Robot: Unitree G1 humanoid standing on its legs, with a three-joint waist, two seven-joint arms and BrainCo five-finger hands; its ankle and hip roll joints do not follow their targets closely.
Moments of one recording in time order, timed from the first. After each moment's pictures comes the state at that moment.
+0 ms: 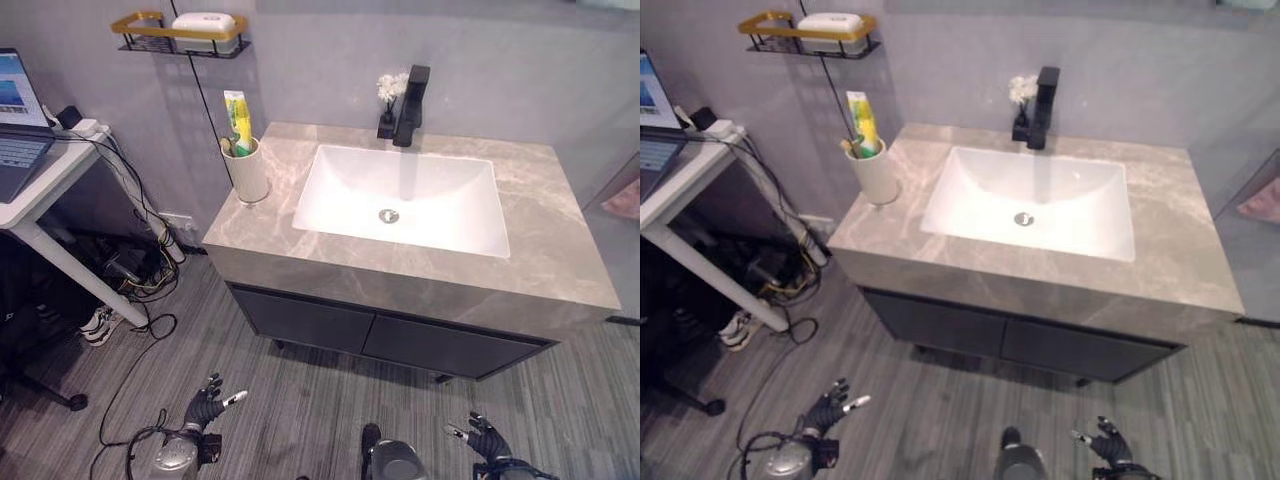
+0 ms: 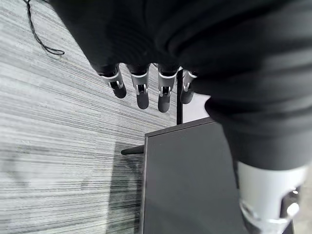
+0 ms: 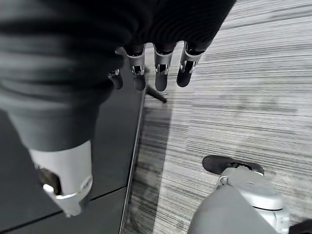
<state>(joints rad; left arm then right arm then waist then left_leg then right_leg) 0.13 0.31 -0.09 0.69 -0.22 -0.13 0.00 0.13 -0.34 0.01 0.92 0.21 -0.11 0.02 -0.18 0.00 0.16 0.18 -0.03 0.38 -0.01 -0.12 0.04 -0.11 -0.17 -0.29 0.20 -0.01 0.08</state>
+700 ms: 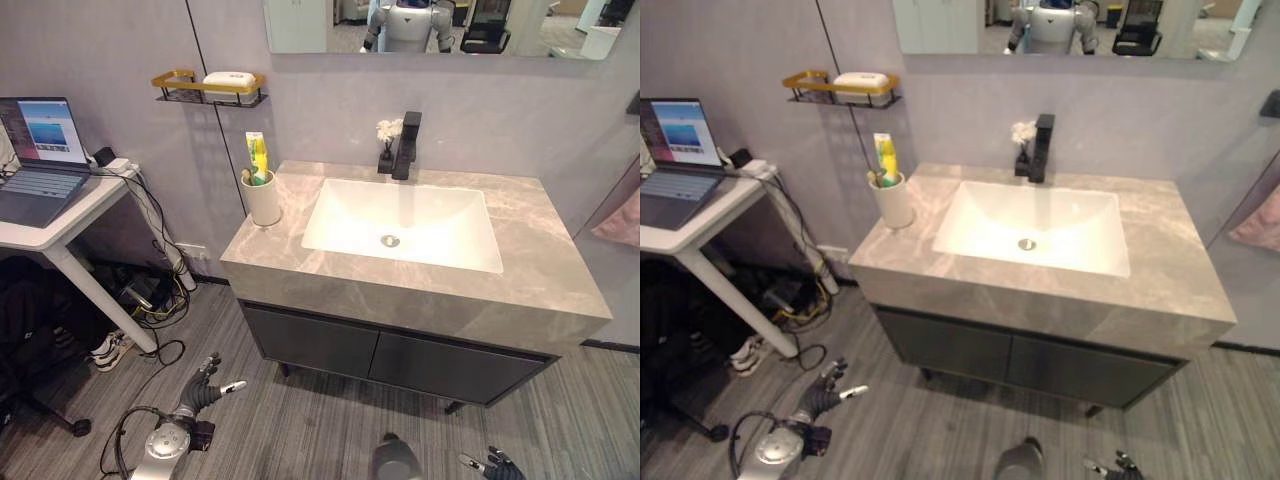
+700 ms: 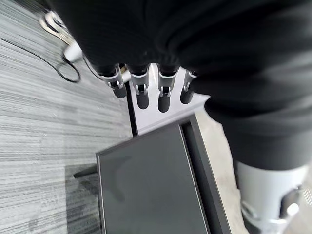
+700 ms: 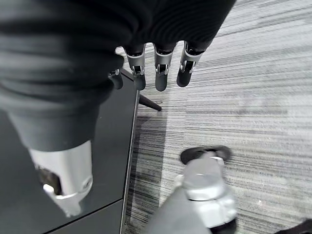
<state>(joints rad) 0.13 0.43 -0.13 0.52 -0.13 -0.15 0.00 0.21 -0.33 -0.02 0.98 0.25 -0.11 0.00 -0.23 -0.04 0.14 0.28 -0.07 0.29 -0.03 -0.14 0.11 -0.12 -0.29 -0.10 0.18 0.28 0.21</state>
